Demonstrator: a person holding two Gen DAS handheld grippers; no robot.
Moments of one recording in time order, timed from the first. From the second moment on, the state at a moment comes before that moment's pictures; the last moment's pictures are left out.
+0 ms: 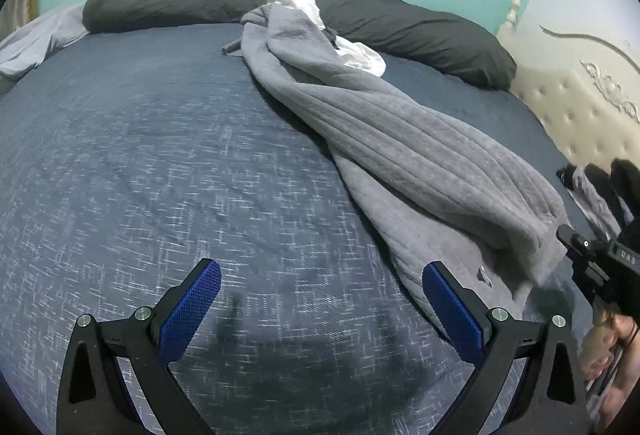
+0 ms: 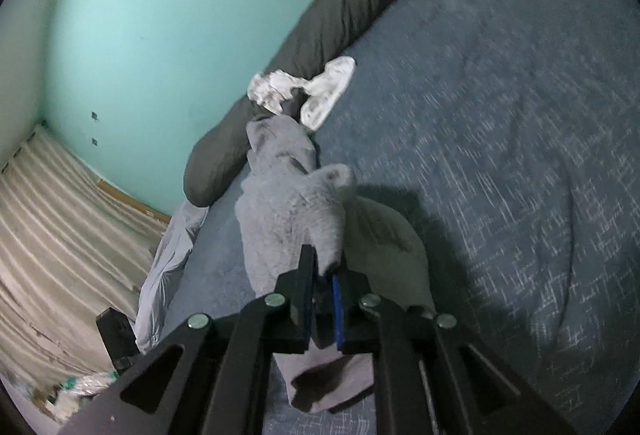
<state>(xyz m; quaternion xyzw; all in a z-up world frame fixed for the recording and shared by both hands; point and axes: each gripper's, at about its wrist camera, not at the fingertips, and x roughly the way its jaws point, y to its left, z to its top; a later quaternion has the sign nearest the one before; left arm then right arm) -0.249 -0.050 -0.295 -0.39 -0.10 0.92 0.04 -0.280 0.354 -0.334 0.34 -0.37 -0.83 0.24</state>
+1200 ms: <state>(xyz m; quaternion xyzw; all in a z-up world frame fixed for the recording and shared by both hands) -0.255 0.012 -0.316 -0.42 -0.05 0.90 0.11 -0.279 0.382 -0.360 0.39 -0.41 -0.81 0.18</state>
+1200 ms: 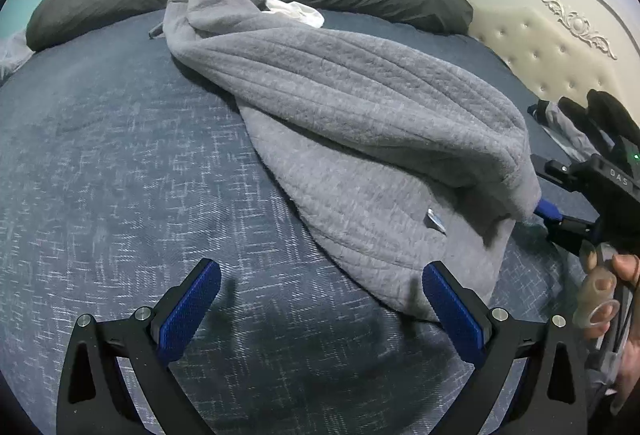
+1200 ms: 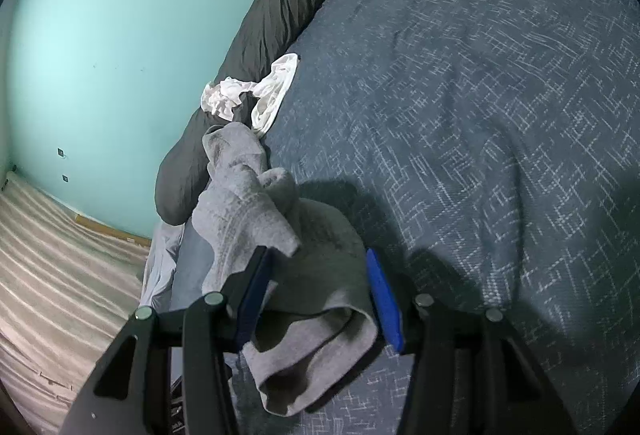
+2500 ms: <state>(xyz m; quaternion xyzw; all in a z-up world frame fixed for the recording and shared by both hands) -0.260 0.011 -0.318 -0.44 -0.08 0.89 0.14 -0.293 0.356 -0.338 0.38 -0.36 -0.82 0.23</state>
